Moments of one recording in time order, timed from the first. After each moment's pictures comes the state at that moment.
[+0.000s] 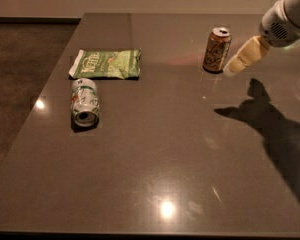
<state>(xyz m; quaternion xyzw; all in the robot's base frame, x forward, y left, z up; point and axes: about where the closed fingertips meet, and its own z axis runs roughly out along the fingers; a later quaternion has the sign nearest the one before) 0.602 -0.255 0.945 -0.38 0.88 -0.01 0.29</state>
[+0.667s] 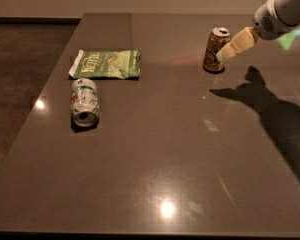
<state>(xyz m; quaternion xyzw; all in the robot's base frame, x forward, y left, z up) 0.671 -0.263 0.933 -0.32 0.89 0.02 0.33</state>
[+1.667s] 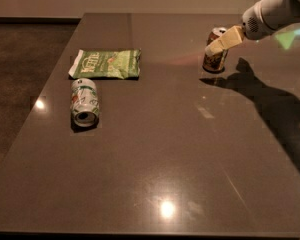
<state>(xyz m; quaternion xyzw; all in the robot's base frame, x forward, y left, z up) 0.717 -0.247 0.915 -0.30 0.88 0.07 0.36</state>
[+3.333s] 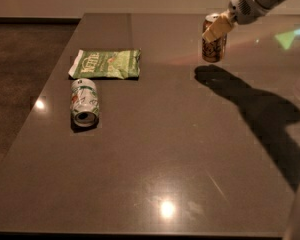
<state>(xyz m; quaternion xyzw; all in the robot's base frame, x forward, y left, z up) 0.698 -0.199 0.955 -0.38 0.86 0.07 0.33</state>
